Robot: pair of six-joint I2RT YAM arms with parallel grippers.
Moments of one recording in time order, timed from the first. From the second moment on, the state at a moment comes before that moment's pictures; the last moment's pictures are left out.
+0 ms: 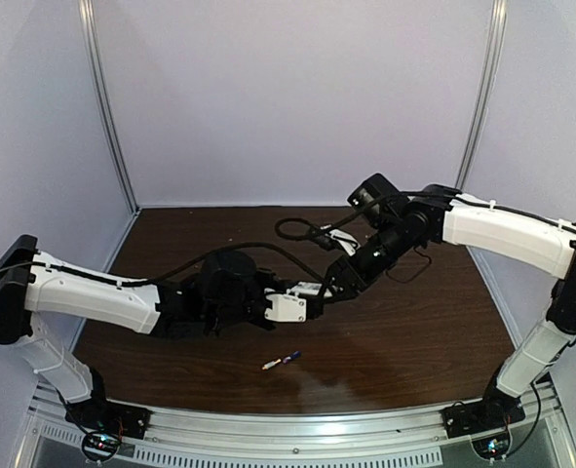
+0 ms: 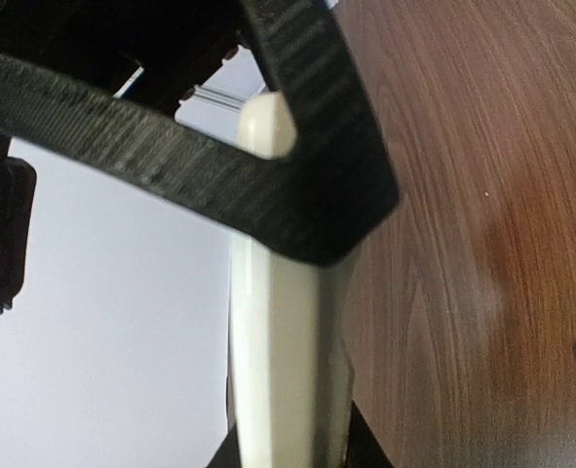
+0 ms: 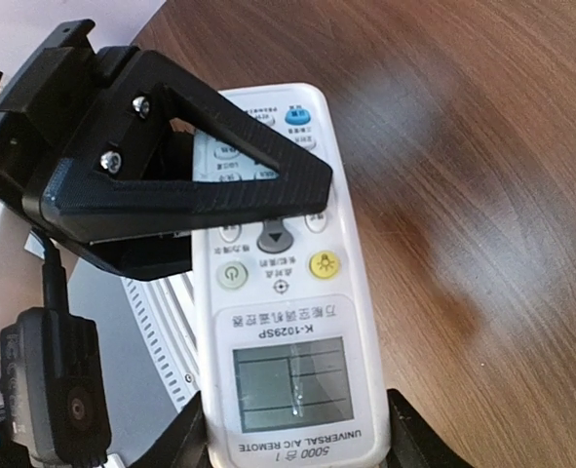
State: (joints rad) left arm -1.15 1.56 0.88 0.26 -0.28 1.02; right arm 0.80 1.62 1.42 -0.87 -0.51 0.09
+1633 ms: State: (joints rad) left arm -0.95 1.38 0.97 0.34 0.62 0.09; right arm 0.87 1.29 1.32 -0.37 -0.57 0.02
